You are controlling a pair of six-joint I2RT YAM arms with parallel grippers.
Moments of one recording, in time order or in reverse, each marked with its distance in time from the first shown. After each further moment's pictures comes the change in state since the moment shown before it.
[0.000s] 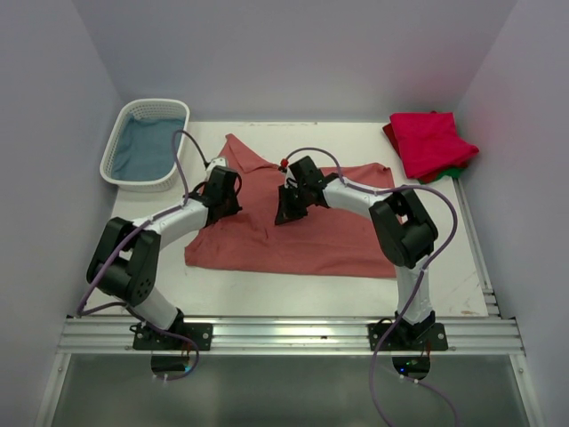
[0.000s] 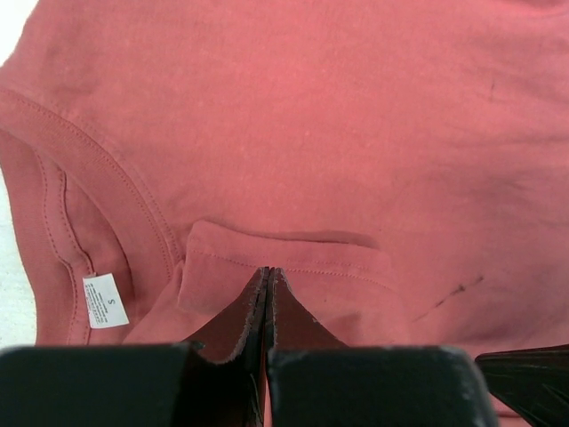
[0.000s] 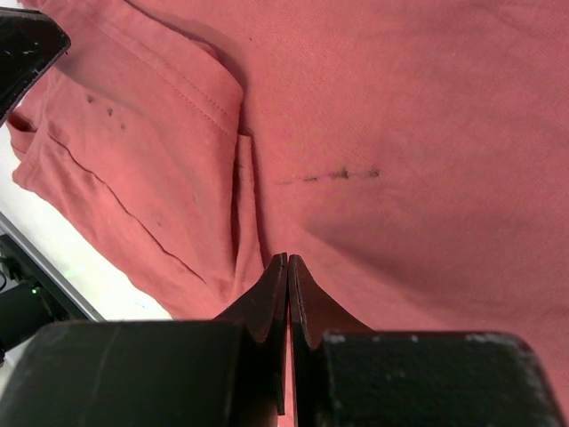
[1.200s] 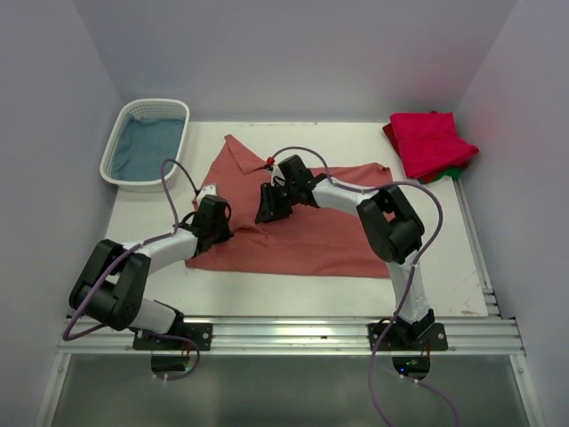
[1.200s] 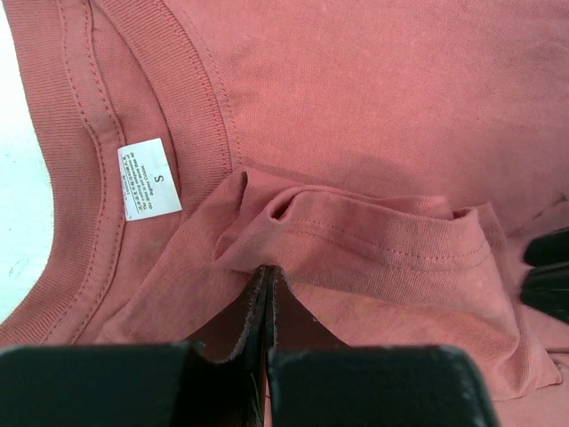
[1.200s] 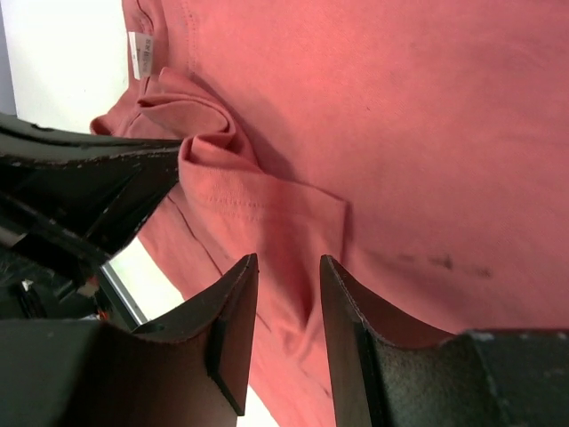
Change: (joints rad) left arm 0.000 -0.168 -0.340 0.144 0.032 -0.028; right arm 0.034 0.083 0.076 0.106 -0.129 0.037
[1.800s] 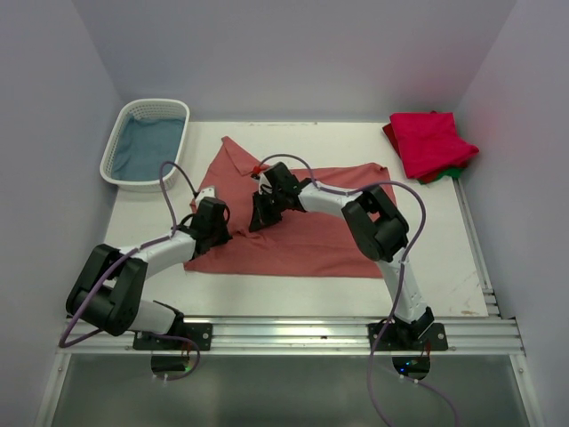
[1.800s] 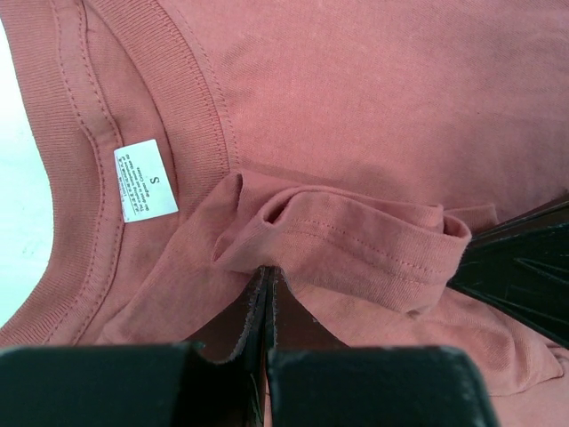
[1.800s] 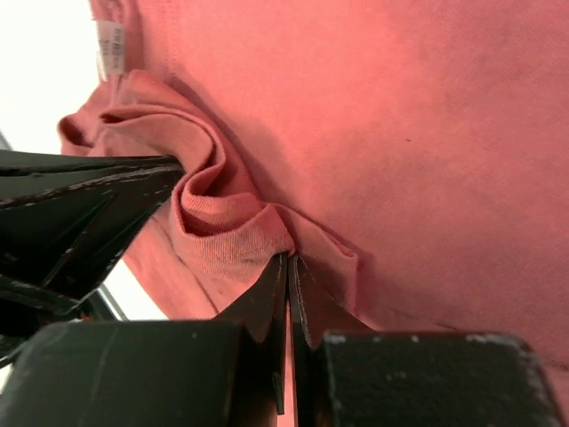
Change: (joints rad) left arm 0.000 -0.034 -0.018 -0.027 0.000 0.000; right arm 0.071 0.116 0.100 -0.029 0.007 -0.002
